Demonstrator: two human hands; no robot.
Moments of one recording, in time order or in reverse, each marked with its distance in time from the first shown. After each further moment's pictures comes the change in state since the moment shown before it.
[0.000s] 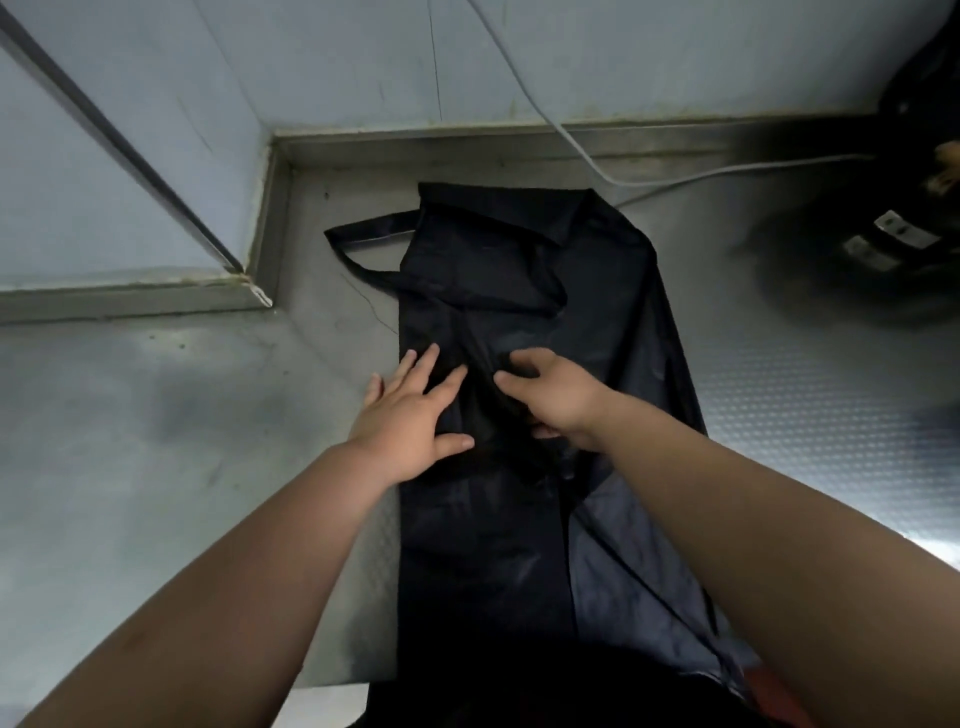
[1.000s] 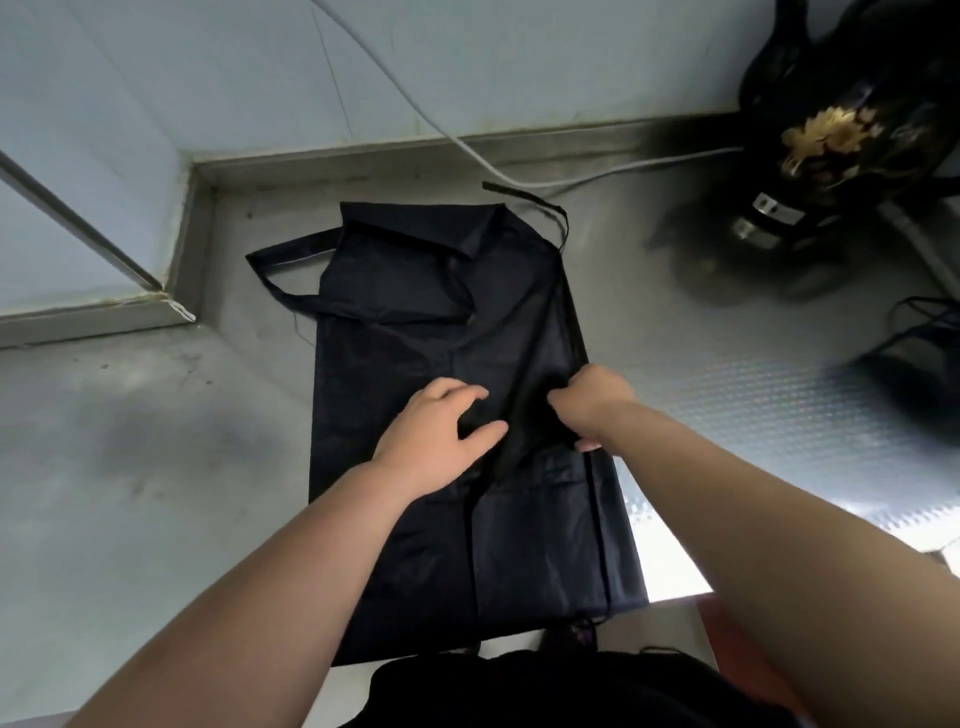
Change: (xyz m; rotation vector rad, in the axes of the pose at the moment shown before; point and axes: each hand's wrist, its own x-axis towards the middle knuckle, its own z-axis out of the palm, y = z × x) left_hand -0.013 0.103 0.018 -0.375 0.150 0.111; right_hand -0.047 0.055 -0.078 -0.257 0.321 0.214
